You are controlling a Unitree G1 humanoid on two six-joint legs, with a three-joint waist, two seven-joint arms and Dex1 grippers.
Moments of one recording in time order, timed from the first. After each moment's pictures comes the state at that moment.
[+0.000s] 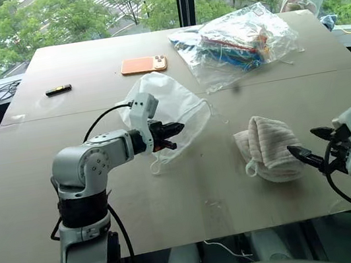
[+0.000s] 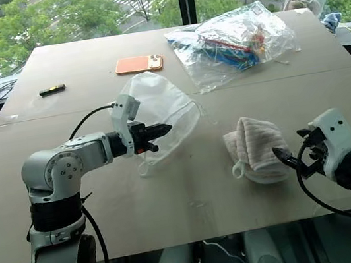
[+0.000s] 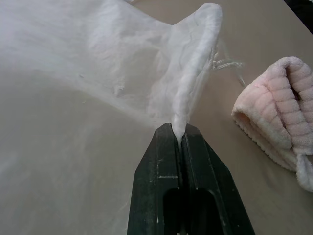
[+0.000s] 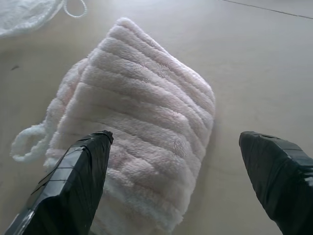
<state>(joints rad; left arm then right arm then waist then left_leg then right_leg) -0.59 0.47 0.11 -0.23 -0.63 1.32 -0.51 0.19 -0.67 -0.44 -0.74 0.70 1.02 0.44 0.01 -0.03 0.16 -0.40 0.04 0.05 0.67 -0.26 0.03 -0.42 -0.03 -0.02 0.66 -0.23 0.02</state>
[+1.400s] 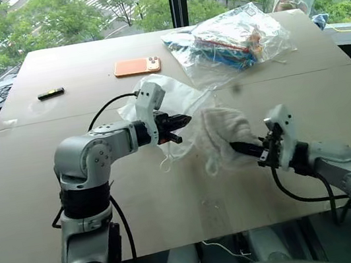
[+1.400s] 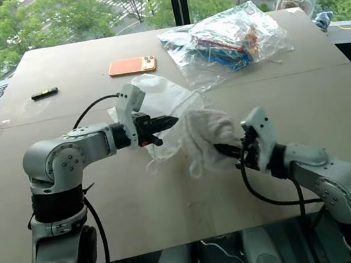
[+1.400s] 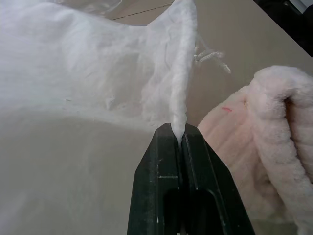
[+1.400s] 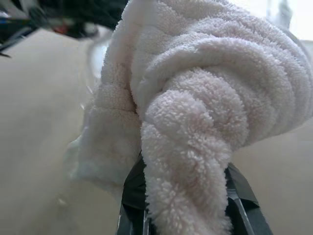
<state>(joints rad) -0.67 0.47 0.06 -0.22 -0.66 1.31 -0.52 -0.20 -0.46 0.04 -0.61 0.68 0.91 0.50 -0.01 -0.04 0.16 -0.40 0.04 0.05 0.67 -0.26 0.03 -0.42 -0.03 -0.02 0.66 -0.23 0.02</state>
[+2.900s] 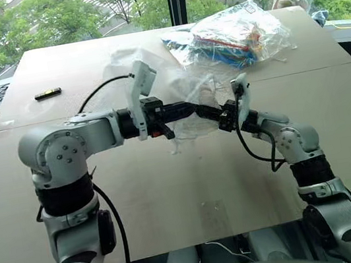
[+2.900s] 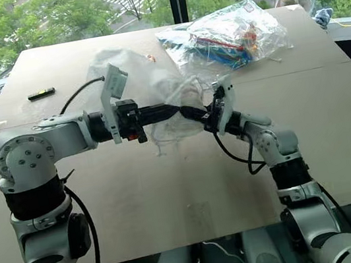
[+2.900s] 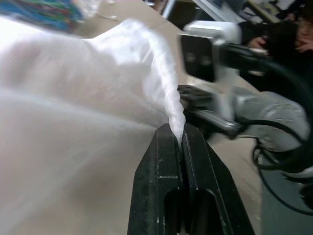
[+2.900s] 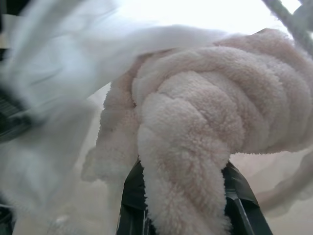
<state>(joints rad) -0.75 0.49 0.20 -0.30 -0.96 1.49 -0.58 -0.62 -0.07 0.01 0.19 0.56 0.60 0.70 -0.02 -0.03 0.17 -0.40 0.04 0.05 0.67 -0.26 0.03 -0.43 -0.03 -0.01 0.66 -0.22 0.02</state>
